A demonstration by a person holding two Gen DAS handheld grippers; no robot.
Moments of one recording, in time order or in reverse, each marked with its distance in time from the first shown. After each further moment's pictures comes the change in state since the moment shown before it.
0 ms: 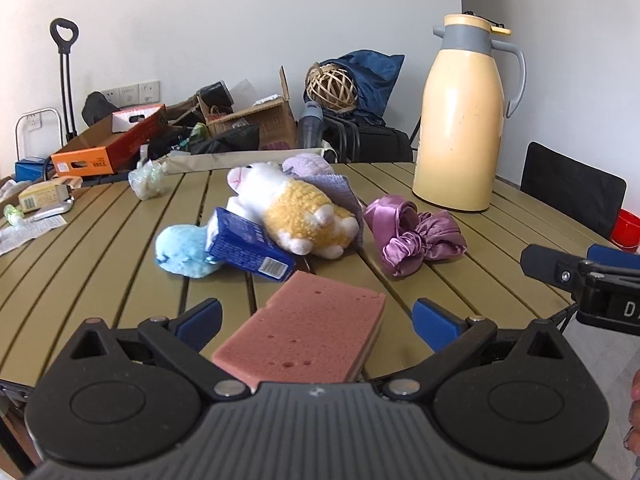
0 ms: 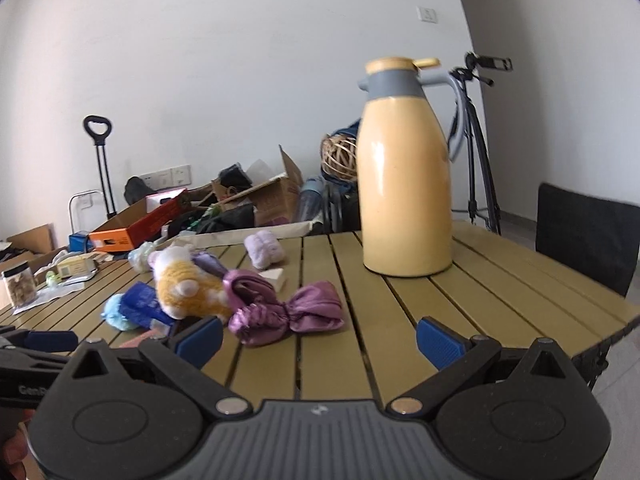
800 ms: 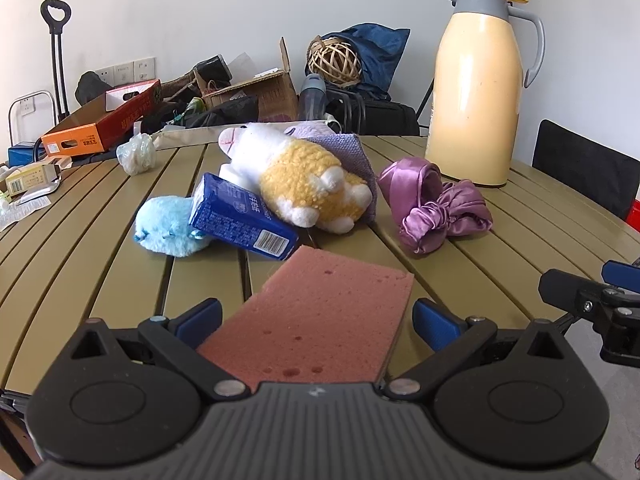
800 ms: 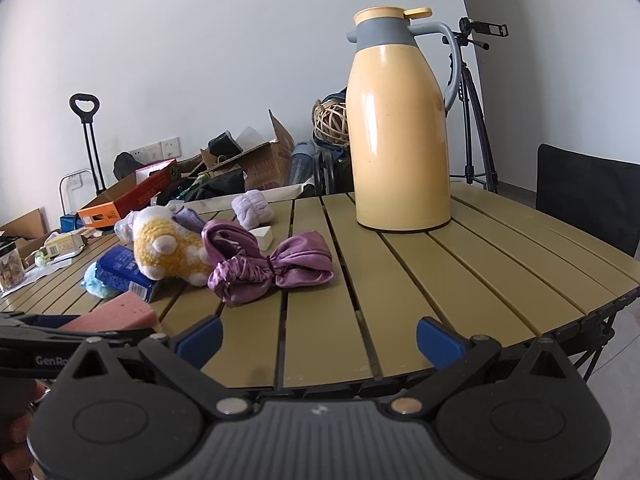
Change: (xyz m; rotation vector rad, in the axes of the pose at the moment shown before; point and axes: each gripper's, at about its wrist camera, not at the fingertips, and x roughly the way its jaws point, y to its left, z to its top) left arm 0.040 0.004 -0.007 0.004 0.060 0.015; right arm 0.022 -0.001 -0.022 0.010 0.084 -0.012
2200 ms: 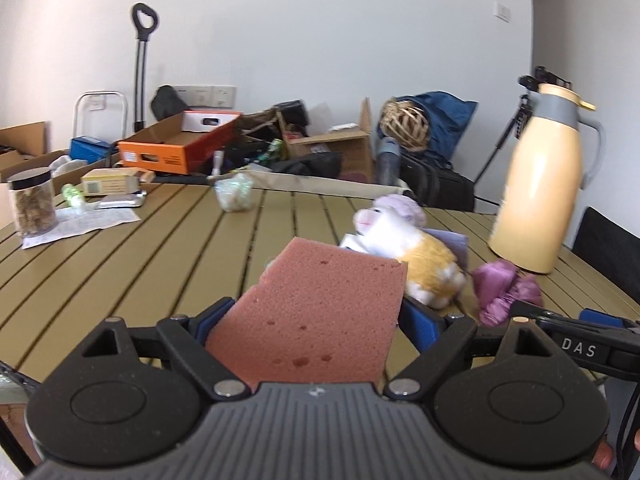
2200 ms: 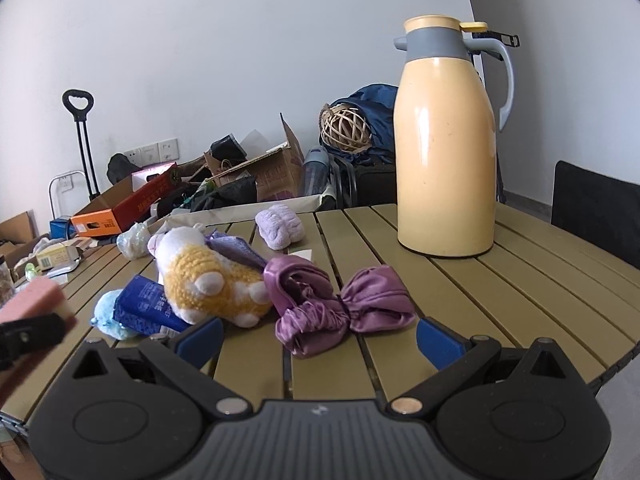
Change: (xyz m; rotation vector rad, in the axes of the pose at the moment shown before) left arm -0.058 0.089 0.020 -0.177 -0.138 0.110; right arm 0.039 0.075 0.030 -0.011 -0.008 -0.050
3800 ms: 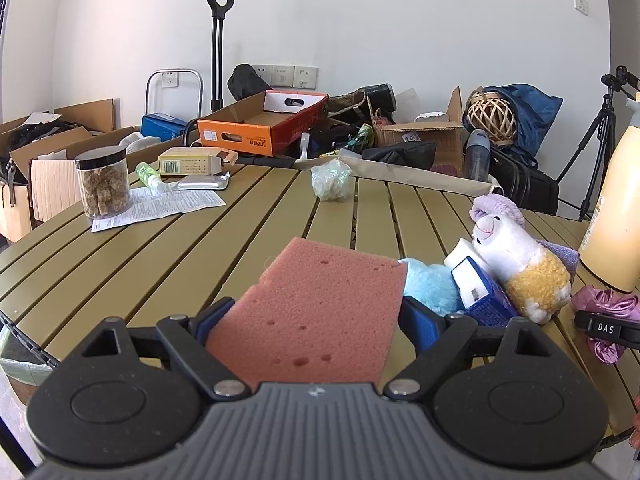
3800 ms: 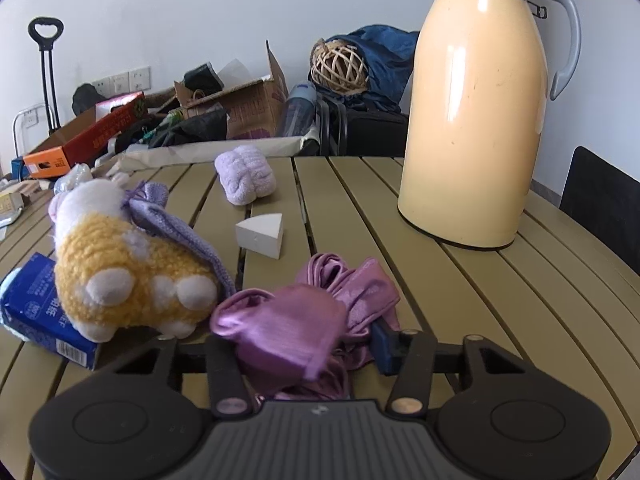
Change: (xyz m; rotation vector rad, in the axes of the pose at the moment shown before) left arm 0.022 0.044 0.016 -0.063 0.060 0.216; right arm 0.108 -0.002 0.023 -0.077 0.191 -0.080
